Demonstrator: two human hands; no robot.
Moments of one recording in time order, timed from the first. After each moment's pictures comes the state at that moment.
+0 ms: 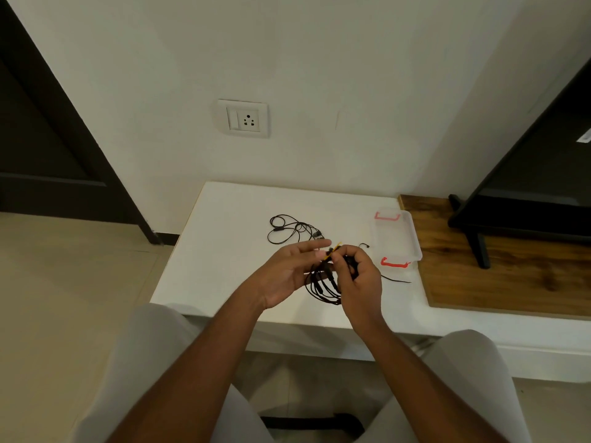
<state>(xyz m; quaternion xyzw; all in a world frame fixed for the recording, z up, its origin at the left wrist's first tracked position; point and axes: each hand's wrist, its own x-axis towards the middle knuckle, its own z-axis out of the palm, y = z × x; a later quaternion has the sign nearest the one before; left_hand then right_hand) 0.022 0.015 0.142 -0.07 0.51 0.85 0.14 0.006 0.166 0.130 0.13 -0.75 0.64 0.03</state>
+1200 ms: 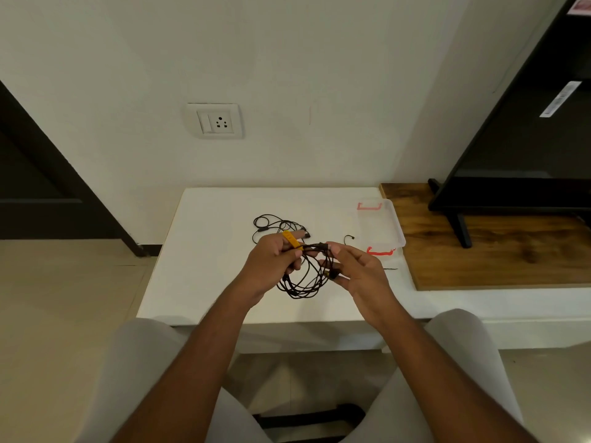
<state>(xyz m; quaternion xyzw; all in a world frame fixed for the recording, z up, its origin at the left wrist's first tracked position) 0.020 0.019 0.155 -0.10 0.74 0.67 0.03 -0.013 0.200 0.133 -0.03 -0.62 0.76 -0.19</state>
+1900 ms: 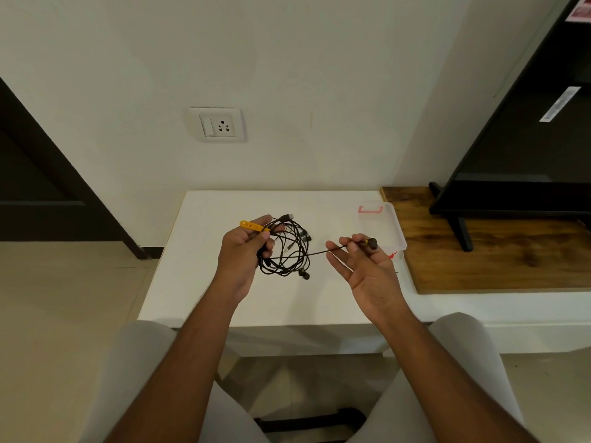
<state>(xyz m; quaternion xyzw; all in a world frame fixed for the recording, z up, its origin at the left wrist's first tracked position) 0.019 -0.008 0.160 -0.17 0.56 0.81 -0.10 -0.017 0.203 0.140 0.00 -0.41 0.90 -0.17</state>
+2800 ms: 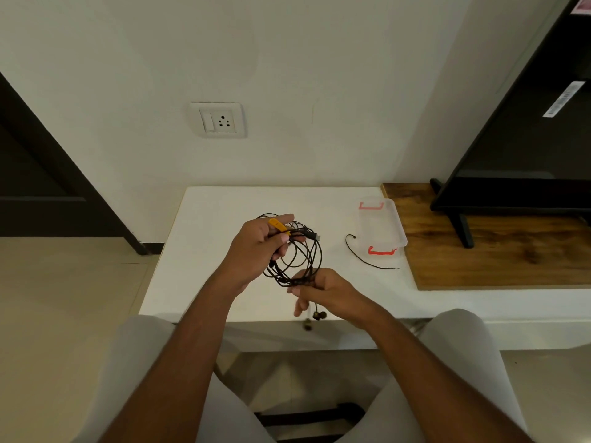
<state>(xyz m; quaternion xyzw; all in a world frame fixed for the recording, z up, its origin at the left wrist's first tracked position) 0.028 0.002 0.187 -0.08 0.77 0.64 -0.02 -0.001 0.179 0.126 0.22 -0.73 0.54 -0.36</state>
